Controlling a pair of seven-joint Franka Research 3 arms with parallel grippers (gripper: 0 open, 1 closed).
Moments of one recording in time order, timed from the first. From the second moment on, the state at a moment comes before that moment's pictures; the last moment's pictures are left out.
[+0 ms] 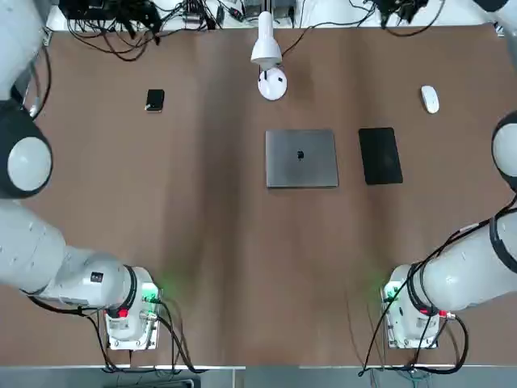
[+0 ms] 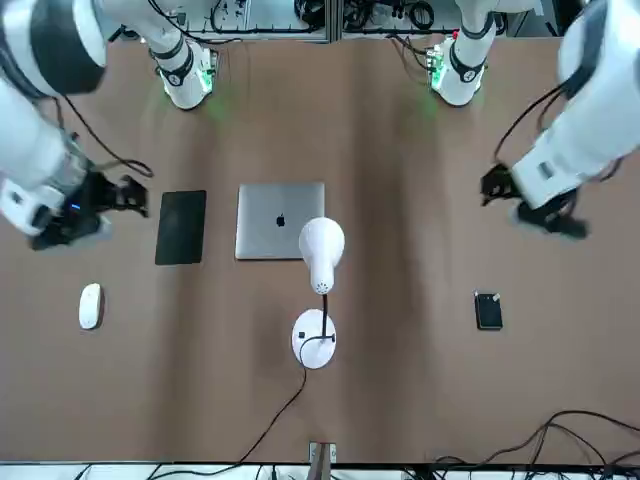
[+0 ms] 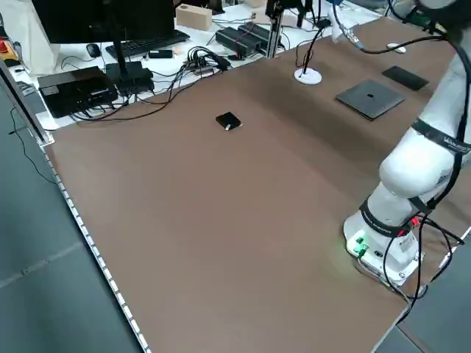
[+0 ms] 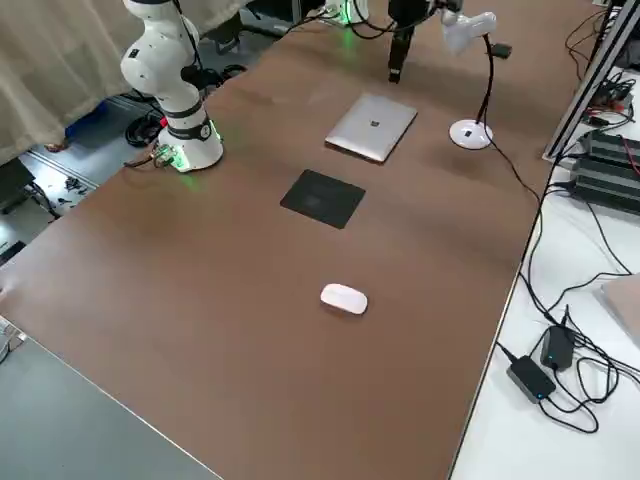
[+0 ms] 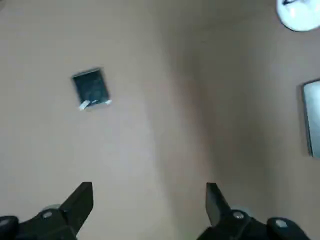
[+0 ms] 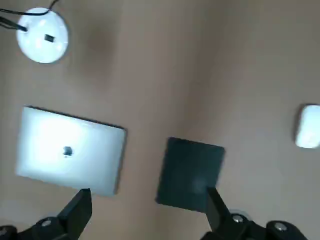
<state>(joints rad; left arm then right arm) -0.13 0.16 -0.13 -1.59 -0.02 1.70 0.06 0.25 0.19 -0.08 -1.53 0.15 1.66 -0.07</state>
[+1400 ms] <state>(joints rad) -0.27 0.96 -0.37 -1.46 -0.04 3.05 0.41 0.49 0.87 -0.01 -1.31 0.56 2.52 0.29</state>
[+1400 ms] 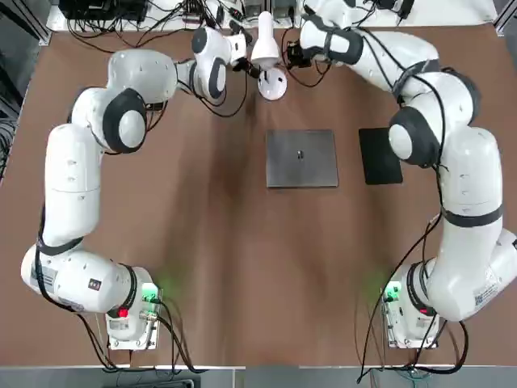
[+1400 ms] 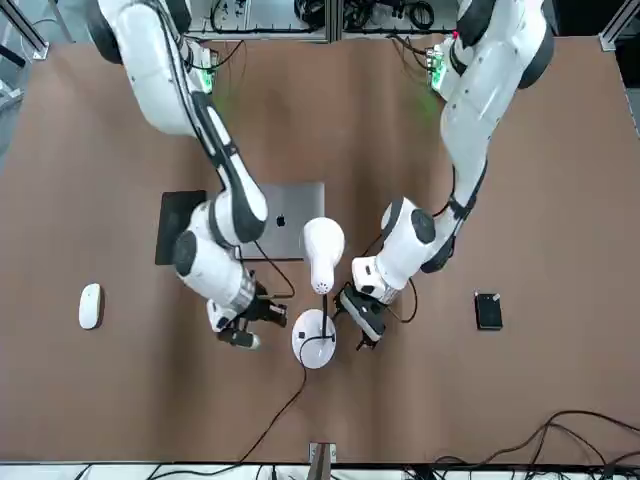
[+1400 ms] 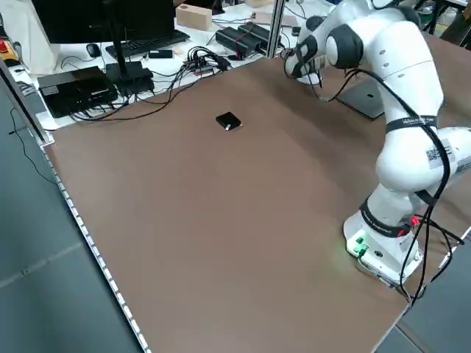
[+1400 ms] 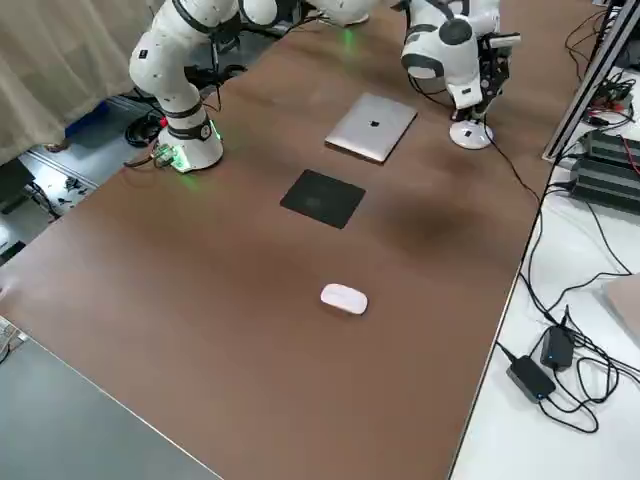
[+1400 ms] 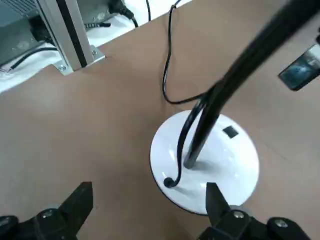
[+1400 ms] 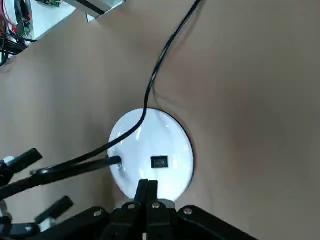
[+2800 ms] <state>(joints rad) -0.32 1.20 -0.45 -1.21 -0.04 3.14 0.51 0.51 1.00 0.02 -1.23 0.56 2.60 0.30</state>
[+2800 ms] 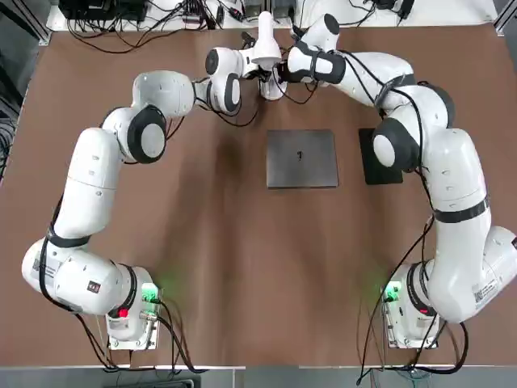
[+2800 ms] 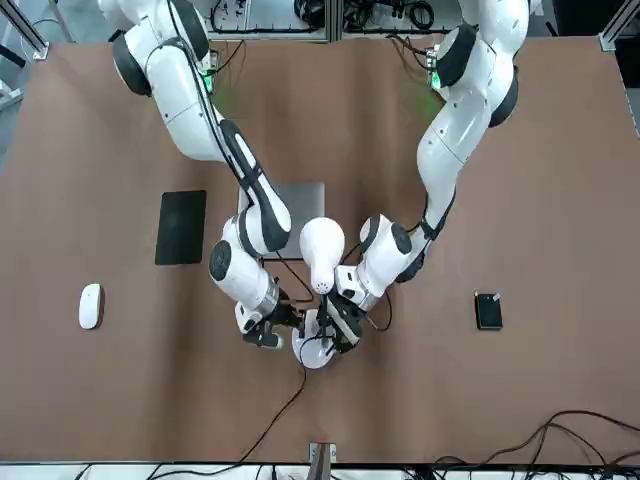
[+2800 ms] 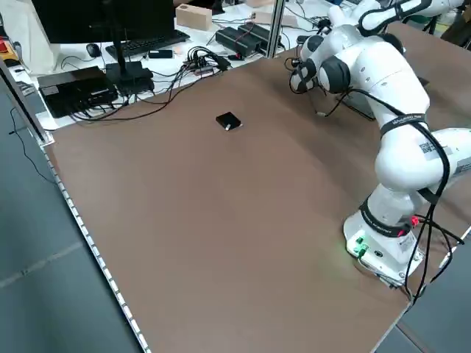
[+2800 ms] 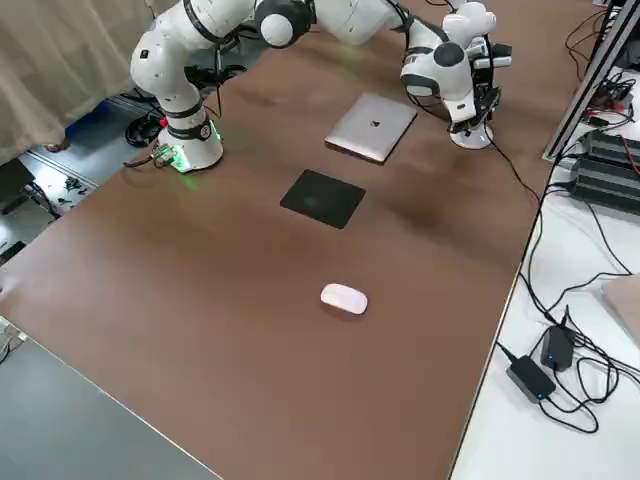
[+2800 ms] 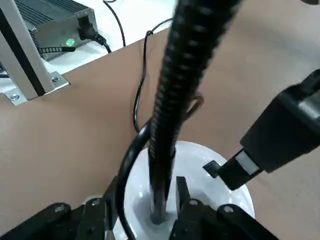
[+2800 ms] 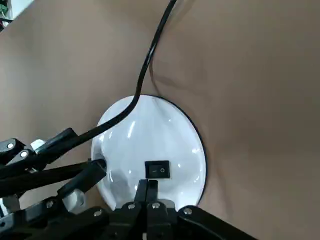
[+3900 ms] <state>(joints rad) -0.33 1.20 -0.45 -1.21 -0.04 3.14 0.51 0.52 1.01 0.02 -1.22 0.56 2.61 0.30</state>
